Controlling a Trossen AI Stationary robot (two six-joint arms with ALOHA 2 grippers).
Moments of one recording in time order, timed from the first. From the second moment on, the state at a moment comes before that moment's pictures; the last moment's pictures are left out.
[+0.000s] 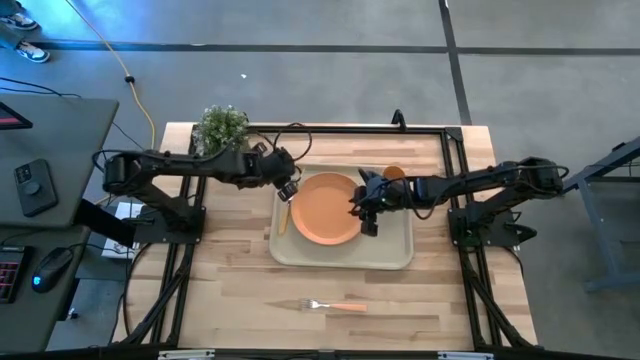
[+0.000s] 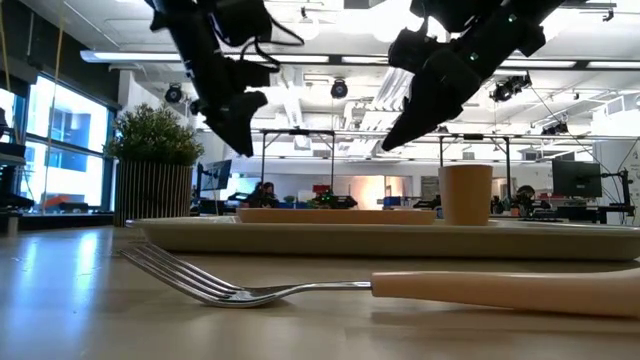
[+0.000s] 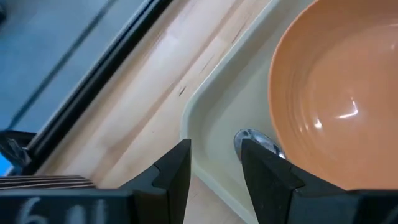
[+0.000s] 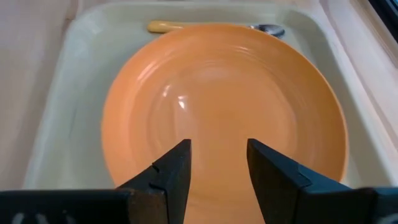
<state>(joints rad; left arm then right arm) 0.20 1.47 1.01 -0.59 -0.49 -0.26 -0.02 1.41 0.81 -0.14 0.10 0.00</state>
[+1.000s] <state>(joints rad) -0.09 1.45 0.84 -0.47 -0.62 -0.42 0.08 1.65 0.81 -0.20 0.19 0.23</state>
